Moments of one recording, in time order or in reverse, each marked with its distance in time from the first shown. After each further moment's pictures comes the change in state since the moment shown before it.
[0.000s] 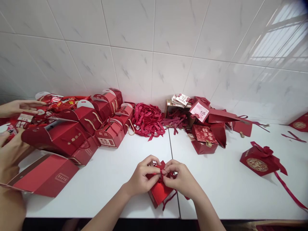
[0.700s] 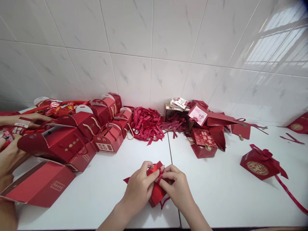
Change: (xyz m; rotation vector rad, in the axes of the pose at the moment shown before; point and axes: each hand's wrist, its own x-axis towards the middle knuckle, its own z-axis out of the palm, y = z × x) left_hand -0.004 0.022 0.000 0.636 0.048 -0.023; right_hand -0.001 0.001 0.026 0.041 0.238 -0.063
